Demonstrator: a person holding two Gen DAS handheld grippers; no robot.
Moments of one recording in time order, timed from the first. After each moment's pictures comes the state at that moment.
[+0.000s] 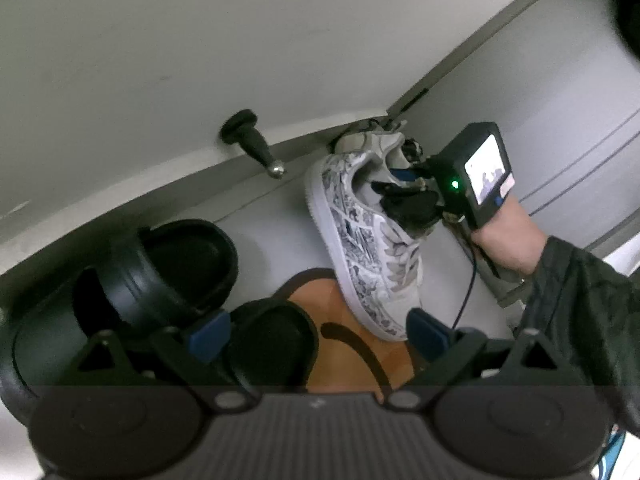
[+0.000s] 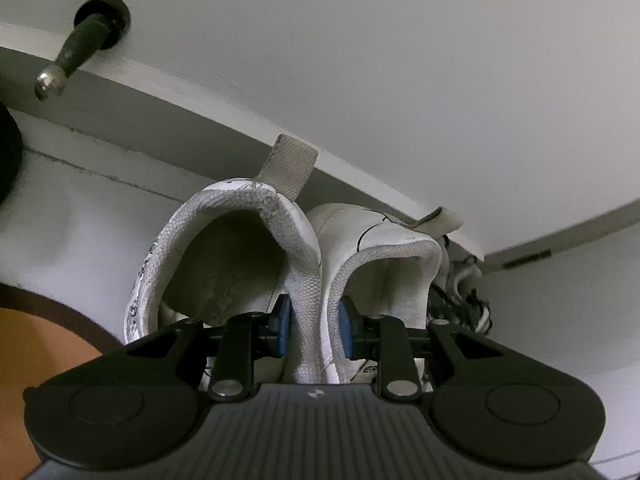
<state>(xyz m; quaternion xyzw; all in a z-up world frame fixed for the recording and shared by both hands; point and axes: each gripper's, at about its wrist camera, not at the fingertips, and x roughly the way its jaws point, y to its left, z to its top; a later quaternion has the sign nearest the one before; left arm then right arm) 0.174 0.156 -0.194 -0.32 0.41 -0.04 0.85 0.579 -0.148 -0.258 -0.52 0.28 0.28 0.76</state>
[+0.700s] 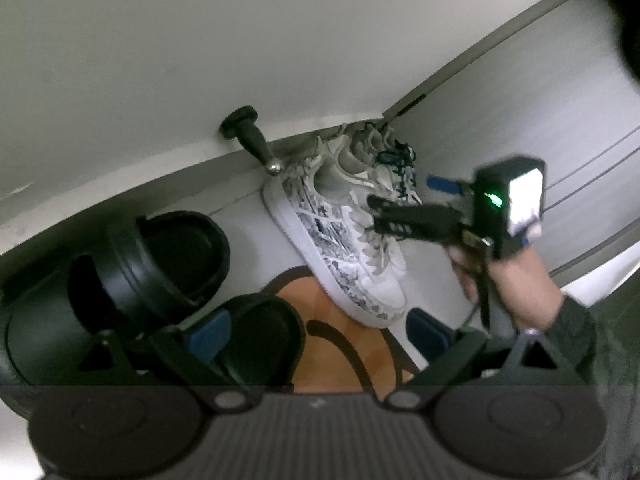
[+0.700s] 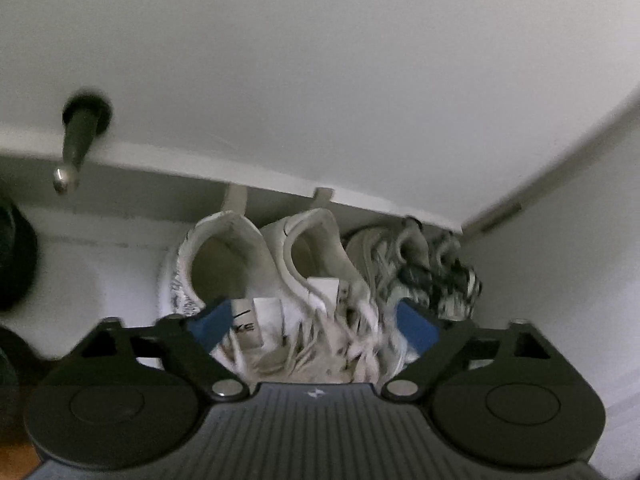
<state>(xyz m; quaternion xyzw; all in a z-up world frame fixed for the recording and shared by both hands) 0.170 0.161 -0.193 -0.35 0.41 -0.06 0.84 0.540 -0.169 -0.221 -0.37 0.30 0.23 0.85</state>
